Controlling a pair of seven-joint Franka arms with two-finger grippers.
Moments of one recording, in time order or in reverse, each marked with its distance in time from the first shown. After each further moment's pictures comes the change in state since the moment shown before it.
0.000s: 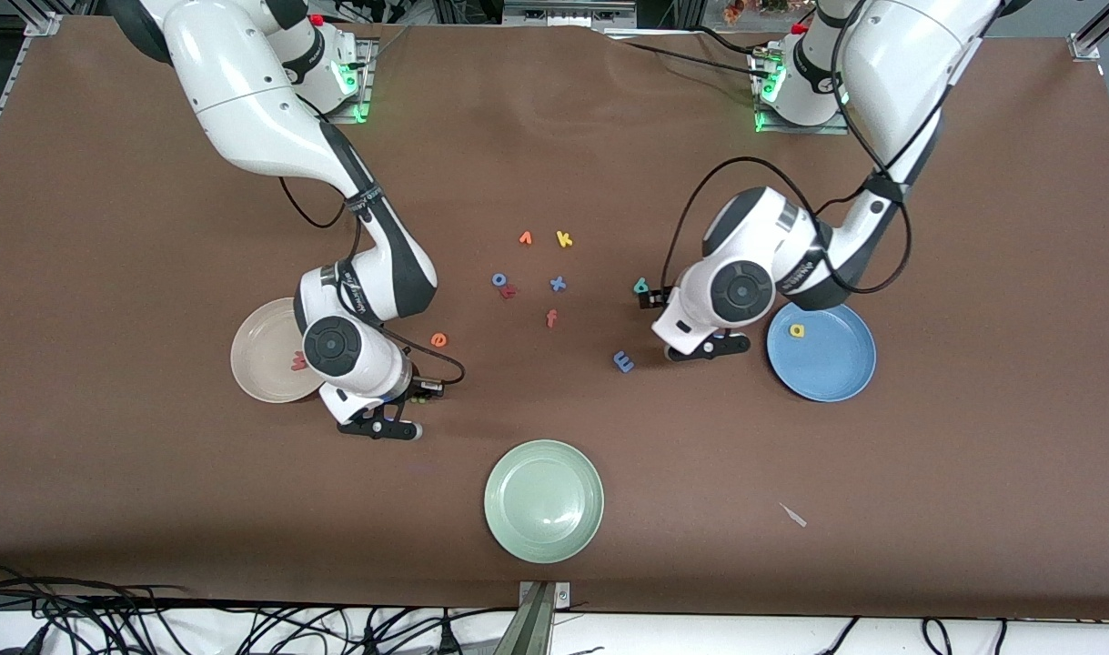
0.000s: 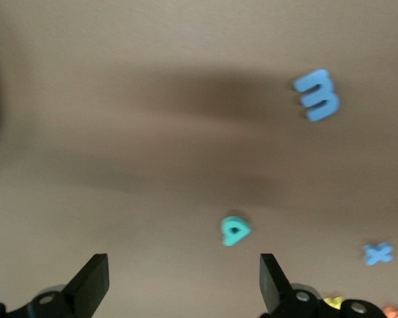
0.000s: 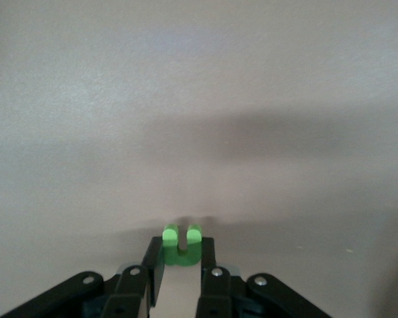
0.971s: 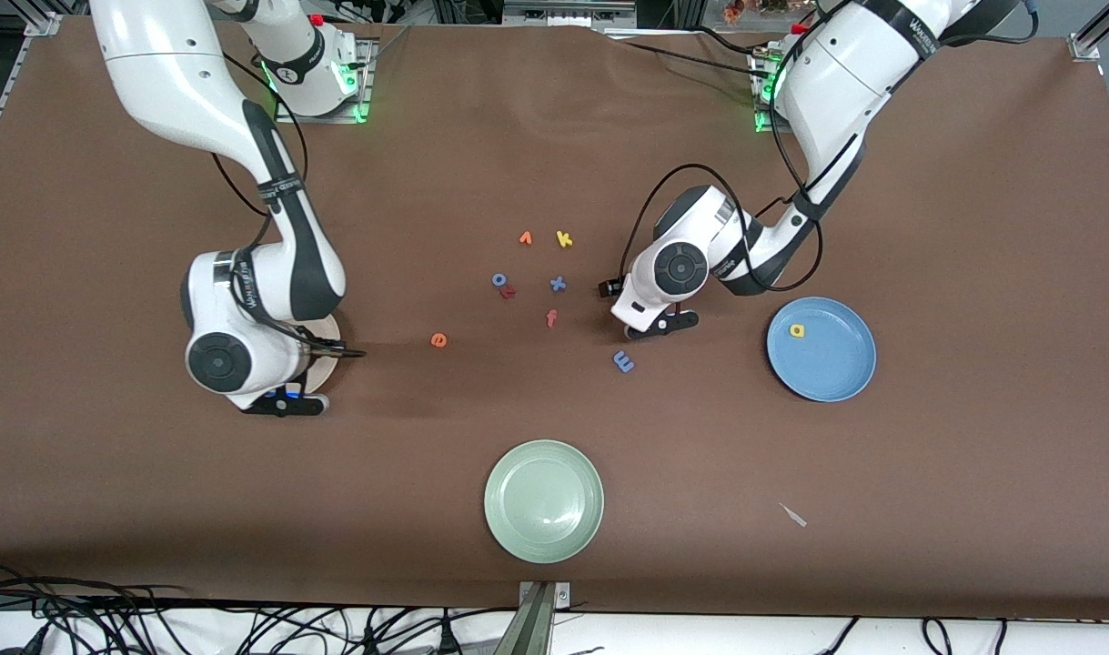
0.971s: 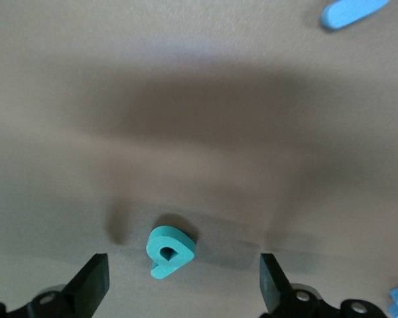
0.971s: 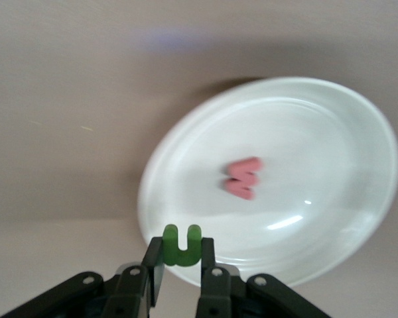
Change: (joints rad) left arm -0.075 0.090 0.001 -0.173 0.000 0.300 -0.124; right arm -0.042 -0.181 -0.190 -0.192 0.000 -0.312 -0.304
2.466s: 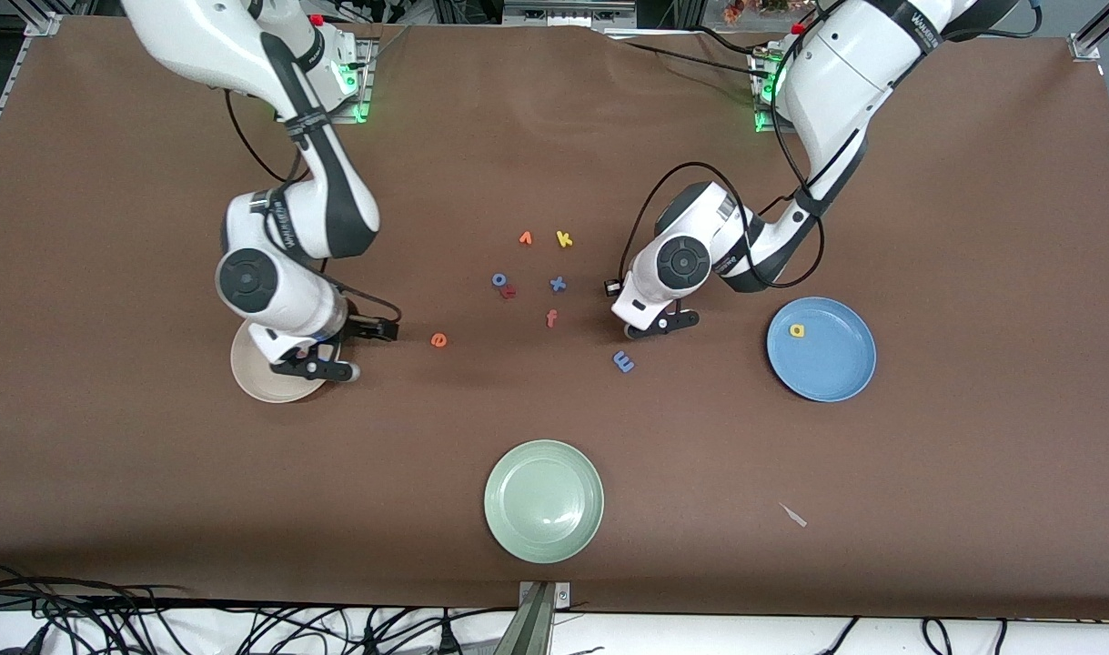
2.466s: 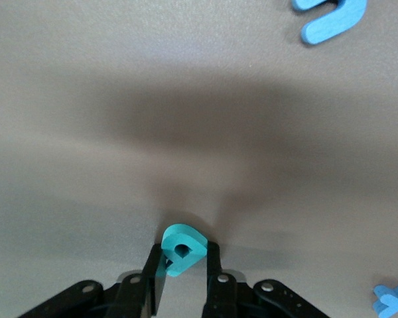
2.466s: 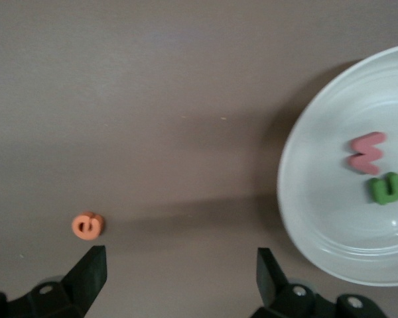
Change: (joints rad) left arm 0.003 -0.016 -0.002 -0.010 0.000 0.031 0.000; right arm 0.170 -0.157 0.015 -0.257 0.116 0.362 0.240
